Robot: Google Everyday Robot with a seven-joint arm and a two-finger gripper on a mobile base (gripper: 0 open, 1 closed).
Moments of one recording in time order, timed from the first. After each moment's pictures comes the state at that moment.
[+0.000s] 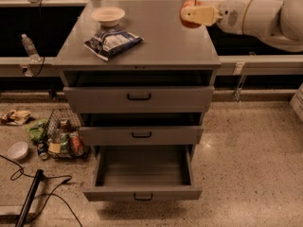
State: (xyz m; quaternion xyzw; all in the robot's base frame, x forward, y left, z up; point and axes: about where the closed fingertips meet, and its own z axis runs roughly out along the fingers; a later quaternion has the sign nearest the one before) arm 0.731 -0.134 1.003 -0.27 0.70 0.31 0.59
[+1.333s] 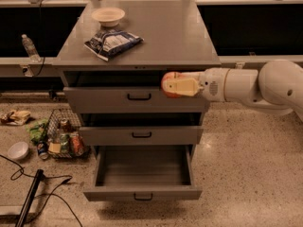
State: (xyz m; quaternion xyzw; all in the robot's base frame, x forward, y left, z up) arm 0.603 -0.082 0.853 -0.27 0.76 0.36 0.47
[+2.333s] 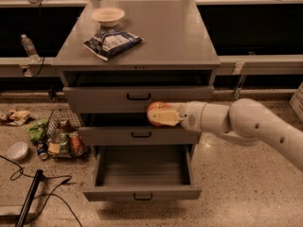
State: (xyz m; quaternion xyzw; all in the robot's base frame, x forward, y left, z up) arm 0.583 -0.038 0.744 -0.25 0.77 0.39 0.44
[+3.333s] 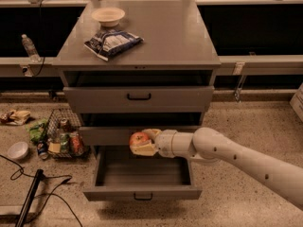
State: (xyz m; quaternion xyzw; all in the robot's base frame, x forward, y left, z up) arm 0.577 0.033 0.593 -0.38 0.73 0.35 0.44
